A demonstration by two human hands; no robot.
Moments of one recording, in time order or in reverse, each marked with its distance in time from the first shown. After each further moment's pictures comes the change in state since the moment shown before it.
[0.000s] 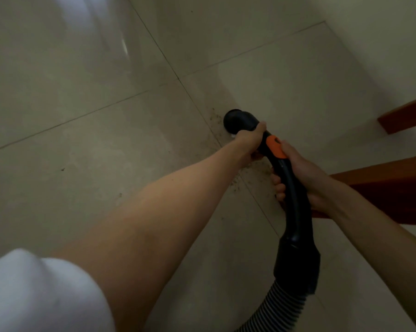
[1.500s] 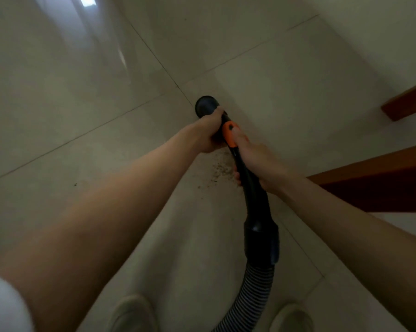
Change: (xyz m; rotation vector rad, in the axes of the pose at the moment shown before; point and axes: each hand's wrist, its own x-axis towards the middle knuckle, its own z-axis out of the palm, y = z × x) left_hand 0.001 0.036 -0.076 -0.148 -0.022 -0.074; right_hand 0.013 -0.018 0.079 -0.147 0.074 -0.223
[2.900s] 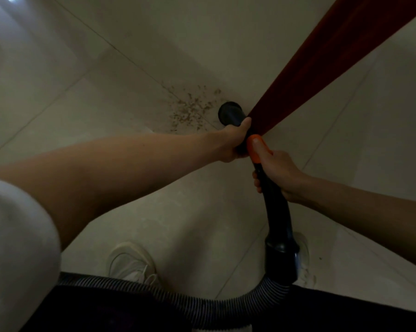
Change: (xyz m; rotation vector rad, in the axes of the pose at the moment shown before) left_hand -0.058 -0.167 0.090 0.477 -0.190 -0.190; right_hand -0.110 0.150 -0.064 0.168 0.233 0.168
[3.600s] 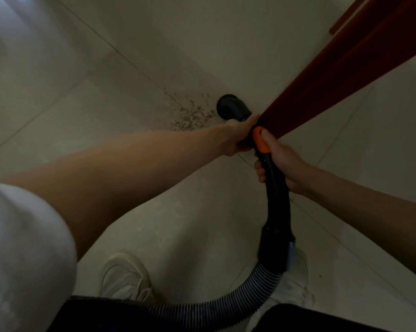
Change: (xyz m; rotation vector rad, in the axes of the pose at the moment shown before) left_hand 0.018 0.031 -0.002 0.030 0.085 0.101; right_hand 0.038 -0.024 -0.014 0.162 -0.111 0.043
